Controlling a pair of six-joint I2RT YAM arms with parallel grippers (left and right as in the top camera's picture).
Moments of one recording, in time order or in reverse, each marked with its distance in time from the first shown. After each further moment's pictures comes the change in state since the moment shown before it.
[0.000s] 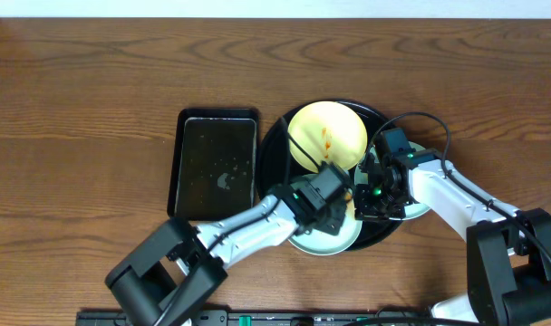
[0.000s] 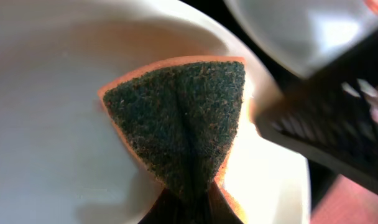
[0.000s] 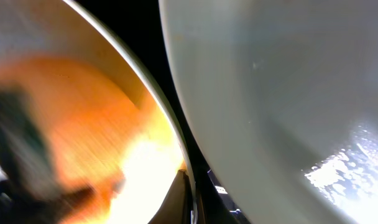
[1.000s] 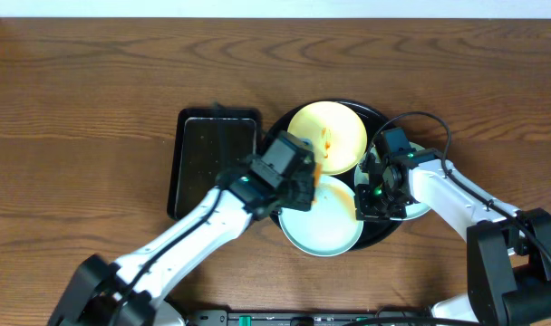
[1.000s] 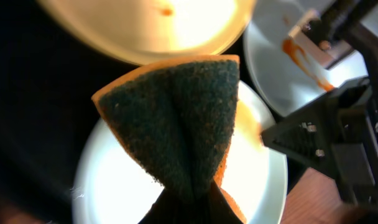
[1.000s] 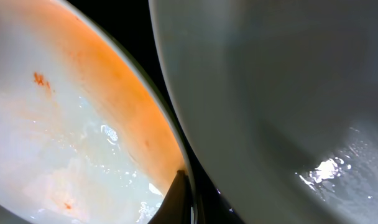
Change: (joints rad) left arm 0.164 -0.243 0.001 -0.142 0.050 0.026; right arm 0.000 0.000 0.003 -0.008 0.012 0.000
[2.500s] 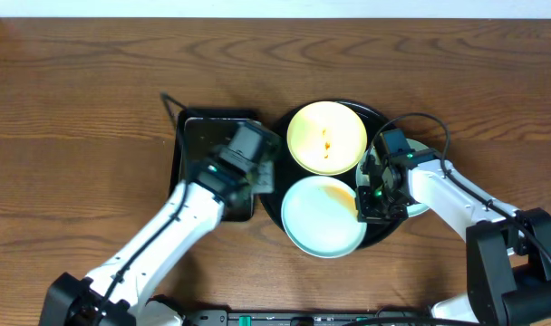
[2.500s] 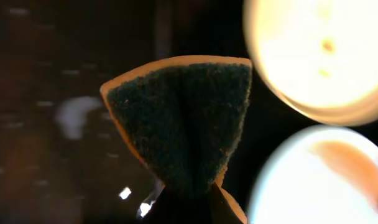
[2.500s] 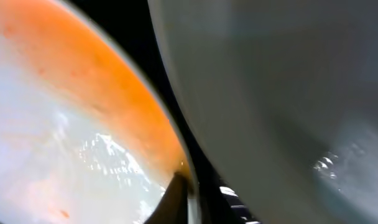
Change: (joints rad) left arm 0.190 -0.091 0.007 -0.191 -0.298 -0.010; right arm 0.005 0.001 -0.001 -0.006 0.022 -0.009
